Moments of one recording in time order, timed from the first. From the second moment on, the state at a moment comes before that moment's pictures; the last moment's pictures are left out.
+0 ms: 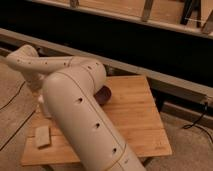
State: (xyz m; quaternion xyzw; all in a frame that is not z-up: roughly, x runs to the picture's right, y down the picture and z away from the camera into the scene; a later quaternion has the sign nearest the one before) arm -0.337 0.051 0.815 -0.32 0.17 0.41 0.83
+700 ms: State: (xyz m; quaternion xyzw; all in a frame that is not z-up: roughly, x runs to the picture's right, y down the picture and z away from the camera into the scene) arm -0.331 0.058 0.809 -0.34 0.14 0.39 0.84
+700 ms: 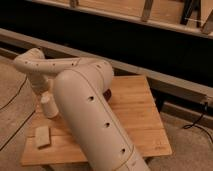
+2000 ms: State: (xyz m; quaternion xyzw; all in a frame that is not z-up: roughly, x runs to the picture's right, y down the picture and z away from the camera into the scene) arm -0.346 0.070 0.812 -0.34 0.12 0.34 0.87
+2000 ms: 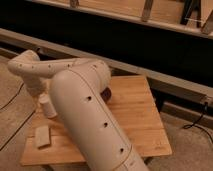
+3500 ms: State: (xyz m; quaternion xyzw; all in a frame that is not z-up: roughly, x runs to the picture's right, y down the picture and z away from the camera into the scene) arm -0.295 0.042 0.763 -0.31 0.14 0.34 0.88
